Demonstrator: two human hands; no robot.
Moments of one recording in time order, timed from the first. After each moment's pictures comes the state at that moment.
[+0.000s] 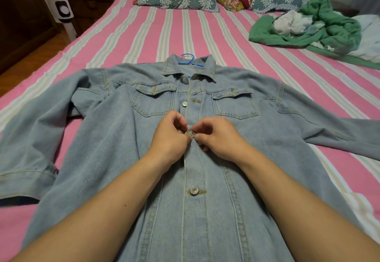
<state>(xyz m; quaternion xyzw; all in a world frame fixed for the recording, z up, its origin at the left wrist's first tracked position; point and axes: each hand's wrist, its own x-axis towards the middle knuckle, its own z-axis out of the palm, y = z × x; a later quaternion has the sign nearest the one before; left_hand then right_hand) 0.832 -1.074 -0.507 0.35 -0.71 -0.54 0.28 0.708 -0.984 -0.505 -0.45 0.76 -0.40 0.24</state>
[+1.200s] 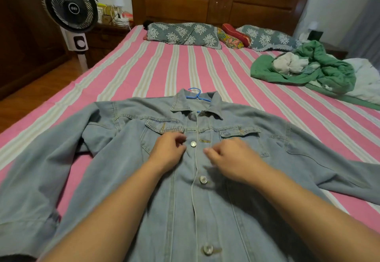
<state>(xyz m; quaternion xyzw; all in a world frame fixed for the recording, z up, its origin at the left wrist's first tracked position) 0.796 -1.181 -0.525 0.35 -0.85 -0.35 0.18 0.698 -1.007 -0.442 -0.53 0.84 -0.11 0.04</state>
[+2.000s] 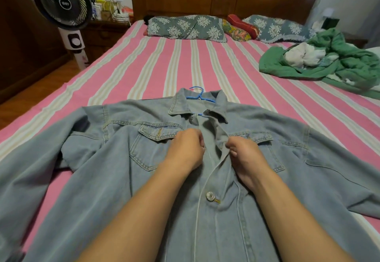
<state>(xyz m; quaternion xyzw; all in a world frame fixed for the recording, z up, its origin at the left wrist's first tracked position) 0.739 -1.165 -0.495 0.37 -0.88 -0.26 0.12 0.638 -1.052 -0.495 -0.09 0.66 -0.66 0.34</state>
